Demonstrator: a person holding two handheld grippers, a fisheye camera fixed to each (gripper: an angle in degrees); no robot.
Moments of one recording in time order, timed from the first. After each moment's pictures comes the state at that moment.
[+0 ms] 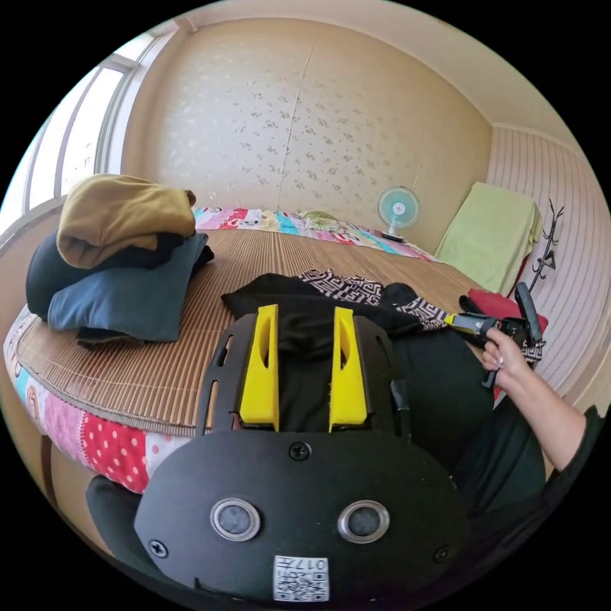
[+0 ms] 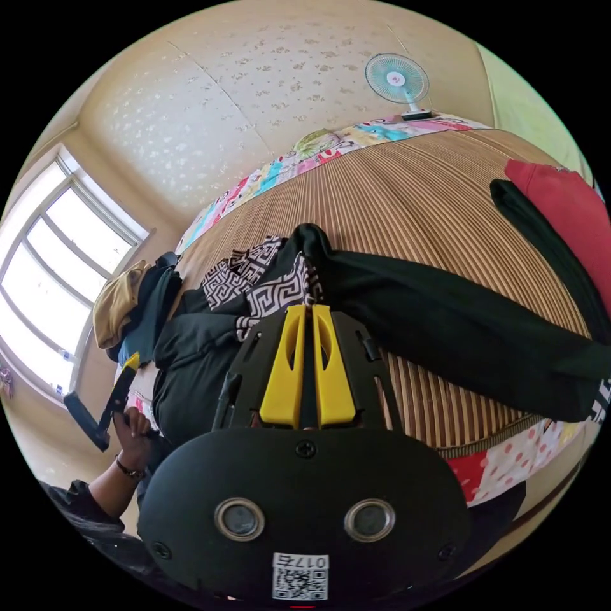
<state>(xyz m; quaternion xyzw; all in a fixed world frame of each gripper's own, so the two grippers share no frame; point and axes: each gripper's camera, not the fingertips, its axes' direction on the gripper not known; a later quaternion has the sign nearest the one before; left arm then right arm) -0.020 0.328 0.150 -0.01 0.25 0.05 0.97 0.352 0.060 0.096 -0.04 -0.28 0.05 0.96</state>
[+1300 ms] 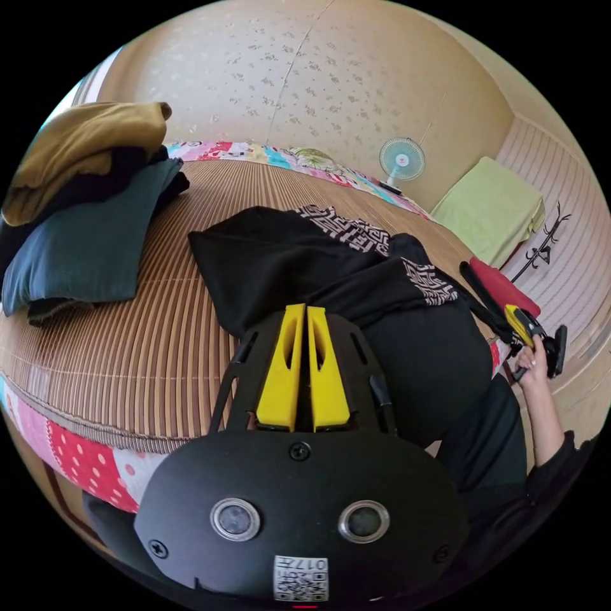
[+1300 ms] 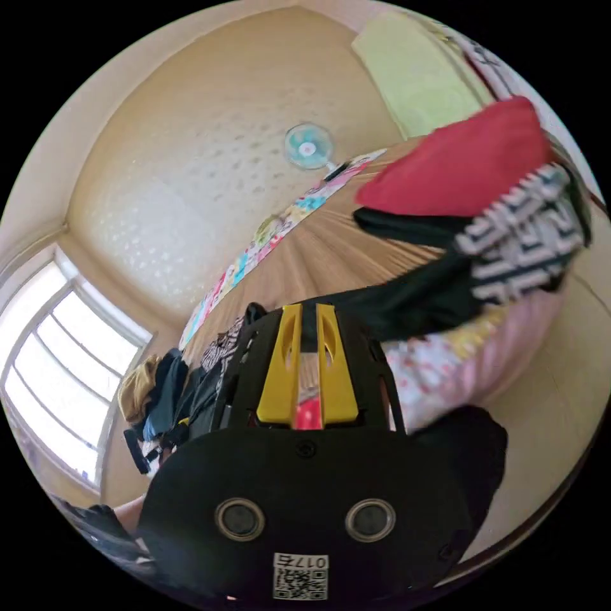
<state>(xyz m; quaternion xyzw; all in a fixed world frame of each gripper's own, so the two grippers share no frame) -0.016 0.327 0.240 -0.15 0.28 0.06 0.95 0.554 0.094 0.024 0.11 -0.26 0.26 0.92</state>
